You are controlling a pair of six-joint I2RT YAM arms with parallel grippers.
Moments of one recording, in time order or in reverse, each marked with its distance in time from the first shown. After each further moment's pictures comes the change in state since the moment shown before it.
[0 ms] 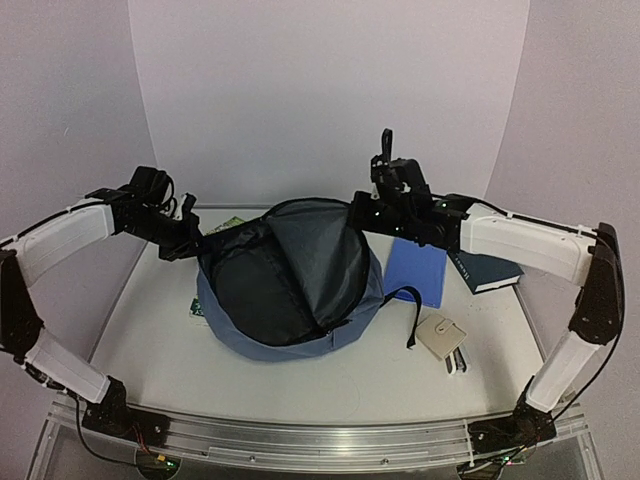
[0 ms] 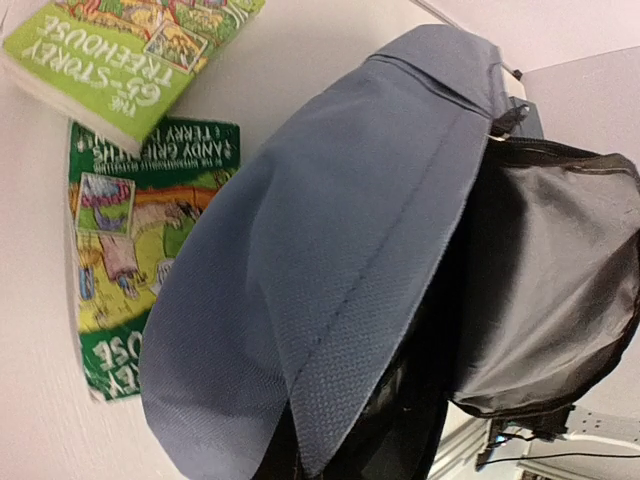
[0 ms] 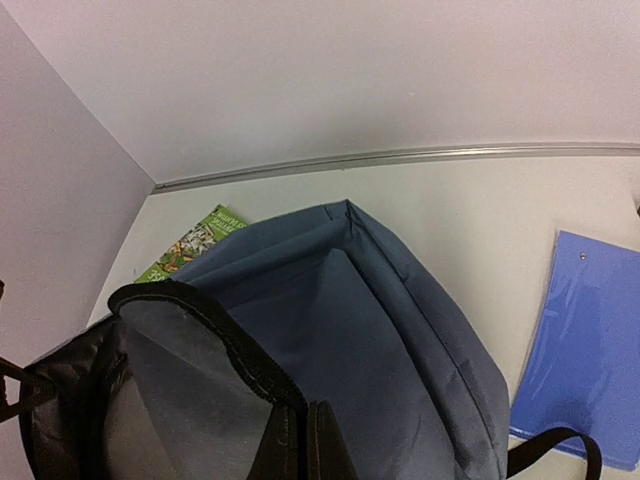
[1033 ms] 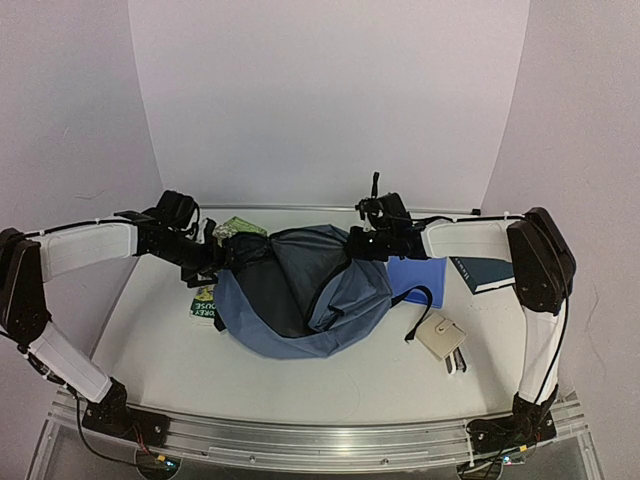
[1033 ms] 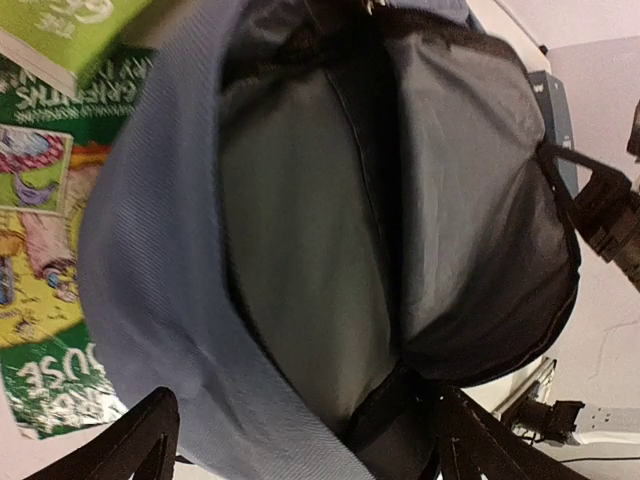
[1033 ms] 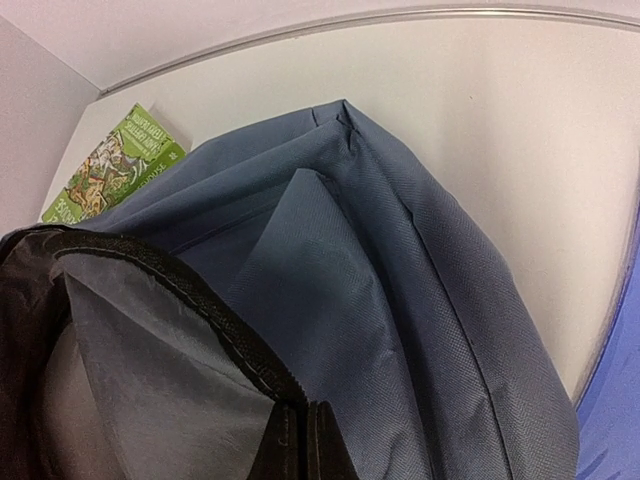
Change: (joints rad) left arm -0.098 0.087 -0.128 0.192 -0.033 -0.123; right arm -0.197 0.338 -0.009 0.165 -0.358 -0.060
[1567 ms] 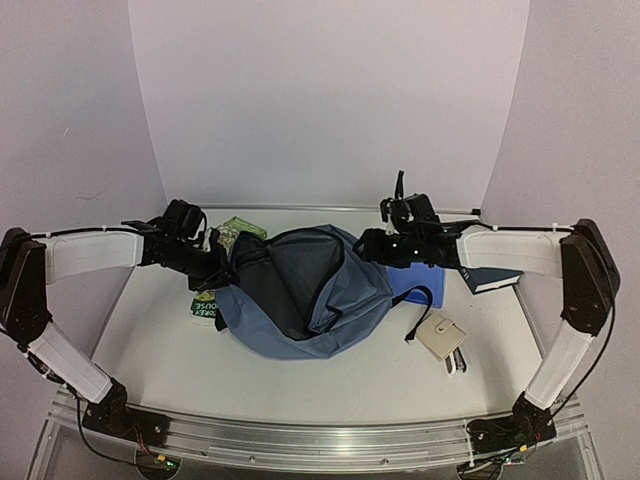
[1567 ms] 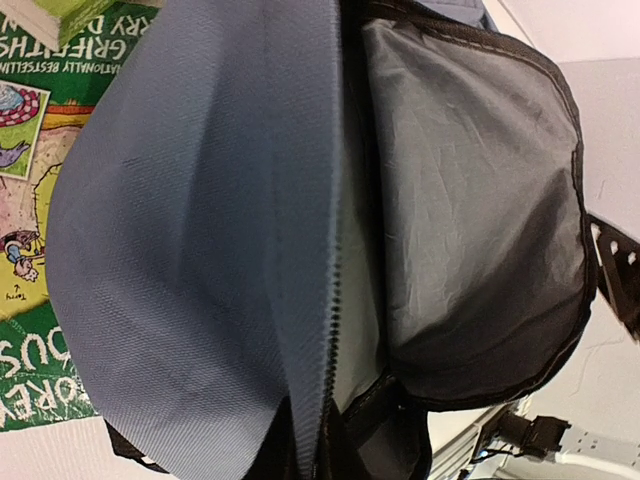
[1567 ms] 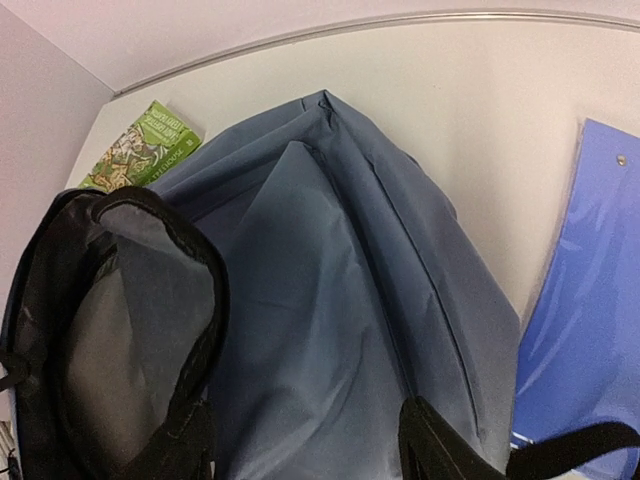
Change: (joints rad) left arm -0.059 0.008 -0.067 0.090 -0.011 -0.133; right arm 0.013 -0.274 -0.235 -0.024 0.021 0.028
